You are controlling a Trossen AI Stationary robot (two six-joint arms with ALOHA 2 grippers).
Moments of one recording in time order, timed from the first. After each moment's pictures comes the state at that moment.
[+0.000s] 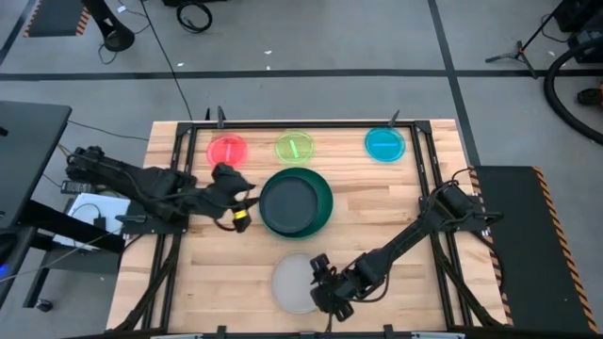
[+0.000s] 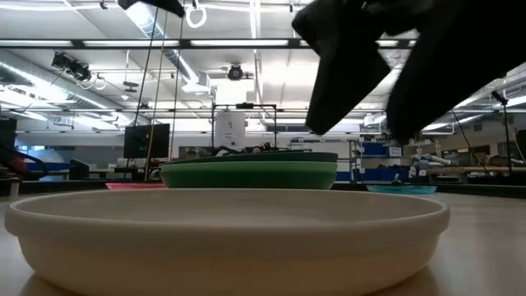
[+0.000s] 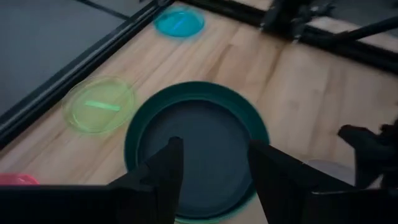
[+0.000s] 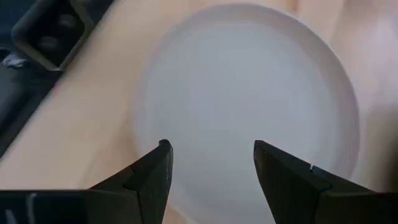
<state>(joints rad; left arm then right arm) -0.33 1.17 1.18 -0.76 -0.62 -0.60 0.61 2.02 1.42 -0.41 0.24 0.05</state>
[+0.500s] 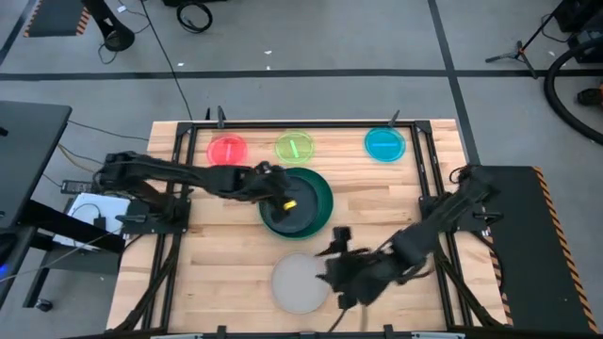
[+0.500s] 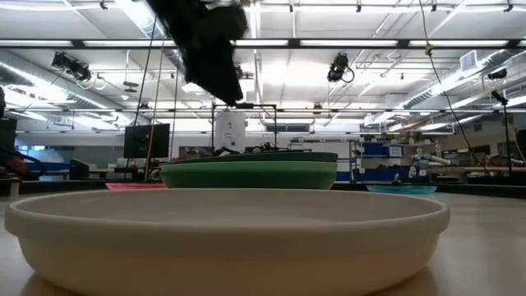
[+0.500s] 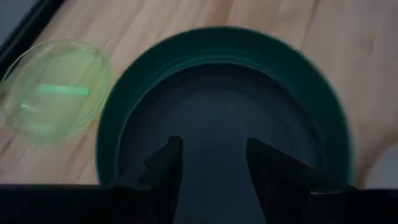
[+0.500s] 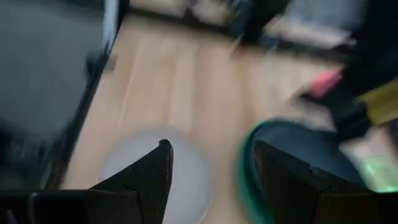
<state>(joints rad) -0.04 1.54 1.14 -0.49 -0.31 -0.30 0.65 1.74 1.64 -0.70 0.61 0.27</state>
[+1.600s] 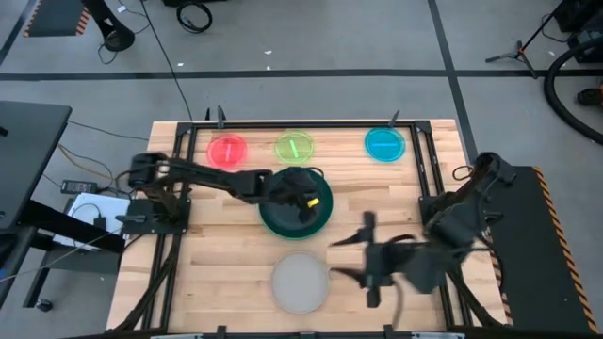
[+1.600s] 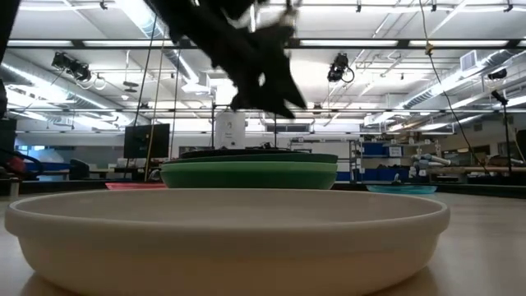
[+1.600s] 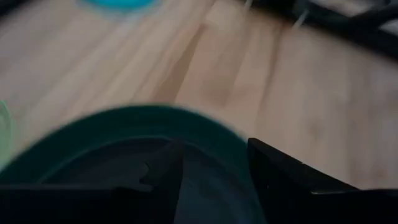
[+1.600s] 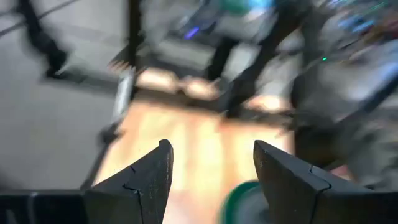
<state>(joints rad) -0.01 1.75 1.15 -0.03 -0.19 -0.37 0.74 1.58 1.69 -0.59 0.74 0.11</state>
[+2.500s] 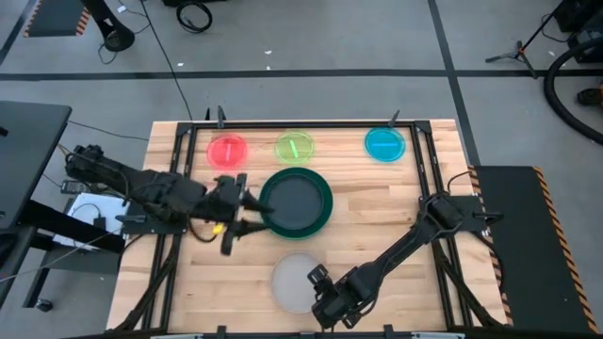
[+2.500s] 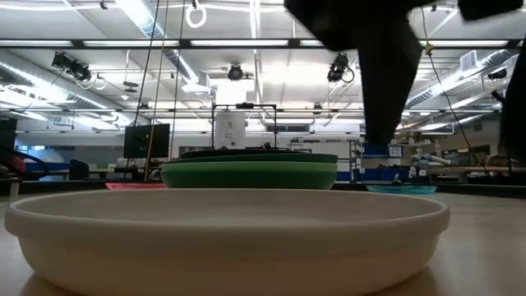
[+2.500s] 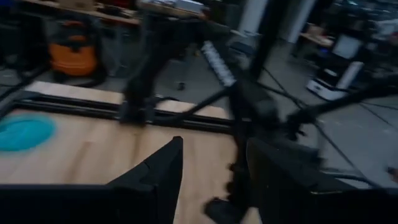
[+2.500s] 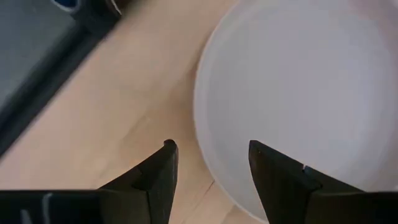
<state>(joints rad) -0.41 1.12 1.15 -0.17 -0.29 -0.28 0.64 2.16 1.69 -0.77 0.14 -0.07</state>
